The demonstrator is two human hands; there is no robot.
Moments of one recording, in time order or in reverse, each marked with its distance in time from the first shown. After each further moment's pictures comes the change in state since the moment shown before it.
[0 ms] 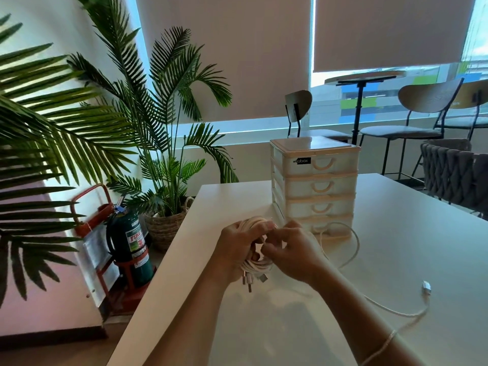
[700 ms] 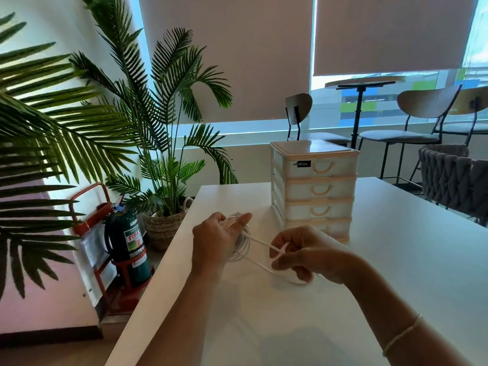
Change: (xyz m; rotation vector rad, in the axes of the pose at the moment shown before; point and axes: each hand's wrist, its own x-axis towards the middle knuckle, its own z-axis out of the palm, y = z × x) left_hand 0.015 -0.005 -0.031 0.812 0.505 0.507; right_hand 0.000 0.009 -0.035 0.427 -0.461 0.046
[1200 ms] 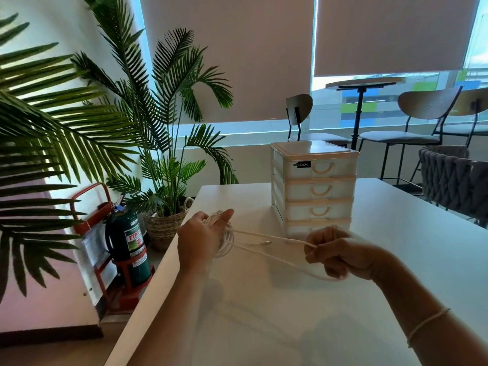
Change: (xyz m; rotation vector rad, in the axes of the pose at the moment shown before) left_hand 0.007 -0.014 -0.011 0.052 0.105 -0.140; right_hand -0.007 0.032 -0.046 0.251 -0.151 0.033
